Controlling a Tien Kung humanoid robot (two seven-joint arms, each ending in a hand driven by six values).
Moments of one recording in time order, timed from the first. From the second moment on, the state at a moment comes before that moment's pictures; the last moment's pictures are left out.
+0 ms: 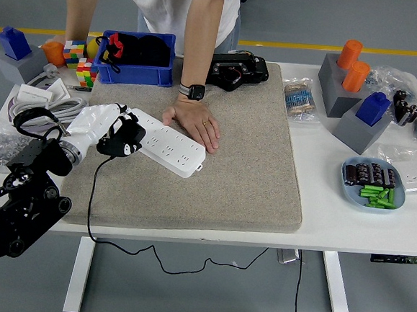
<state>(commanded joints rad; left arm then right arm) -0.46 0.27 -0.93 -1.10 2.01 0.17 0.16 0.03 -0.29 1.09 0.34 -0.74 -0.11 -0.13</state>
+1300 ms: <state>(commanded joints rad) -0.58 0.23 -0.85 -0.92 2.02 0.16 0.18 0.04 -0.30 1.07 0.34 -0.73 -0.11 -0.13</state>
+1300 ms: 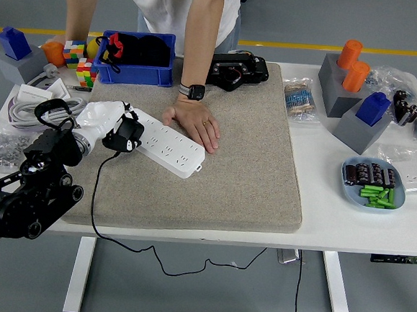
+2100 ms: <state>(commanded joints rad) -0.57 0.24 -0.86 -0.93 1.94 0.19 0.13 0.03 -0.29 1.07 0.34 -0.74 -0.11 -0.13</state>
